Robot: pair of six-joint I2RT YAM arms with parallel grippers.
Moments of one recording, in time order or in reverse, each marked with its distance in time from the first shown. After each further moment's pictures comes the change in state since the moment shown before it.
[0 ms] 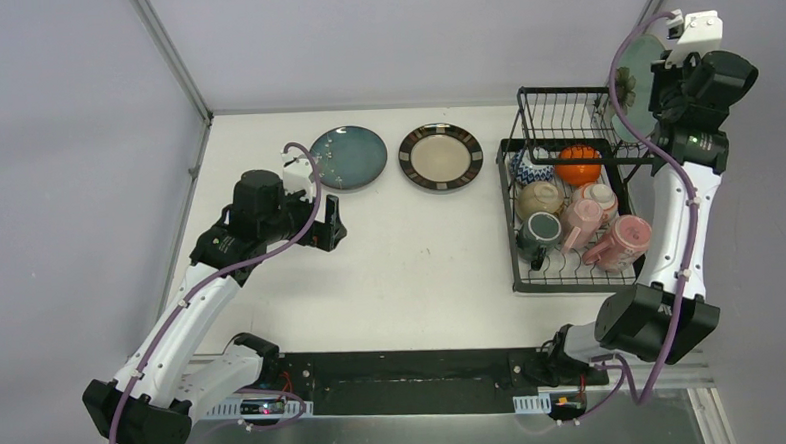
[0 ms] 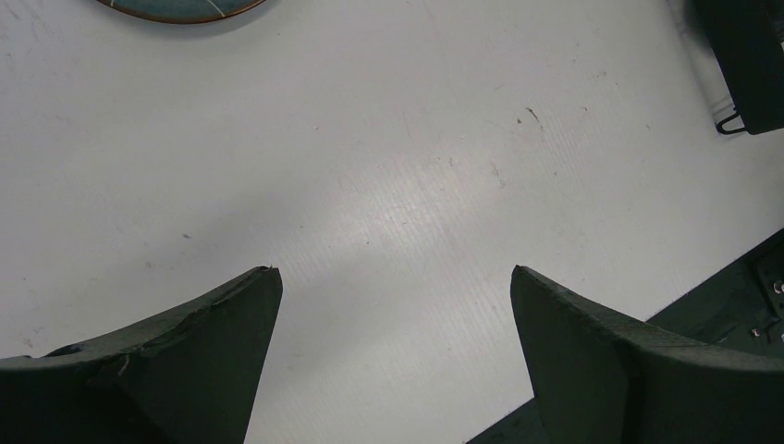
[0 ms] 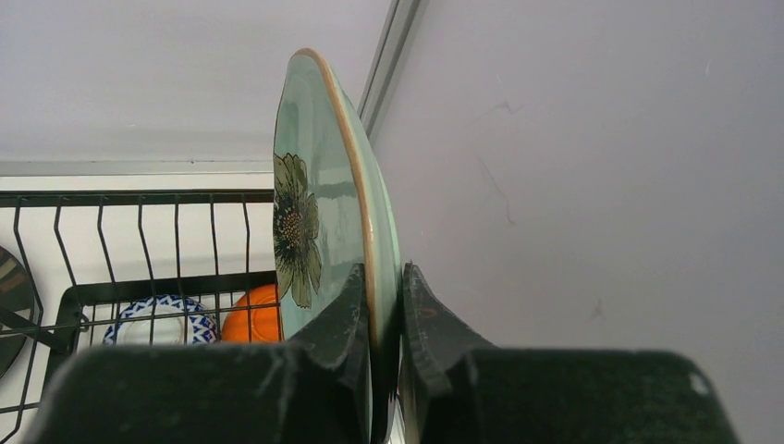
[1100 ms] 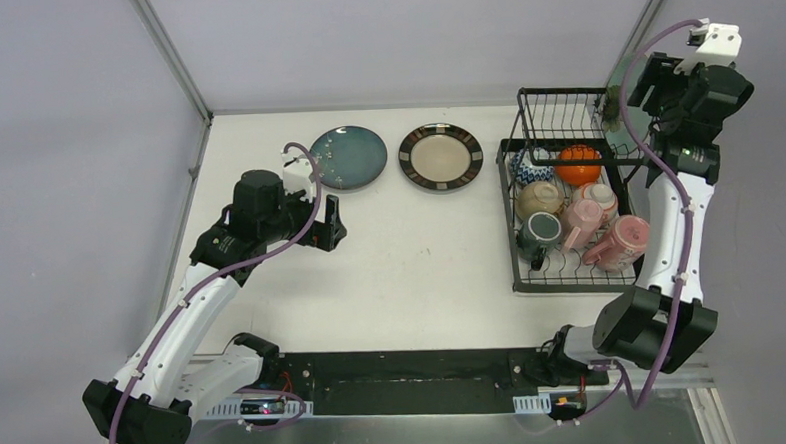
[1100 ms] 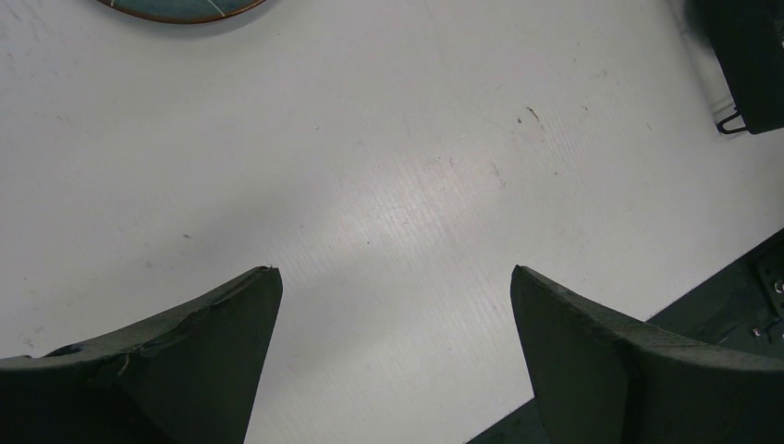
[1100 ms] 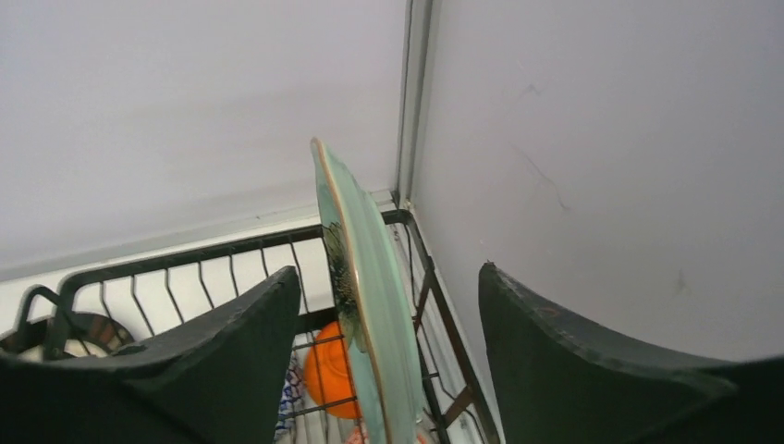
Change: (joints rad) left arm 0.000 0.000 0.000 0.000 -0.001 0.001; right arm -0.017 -0.025 -0.137 0.170 -0.016 0.245
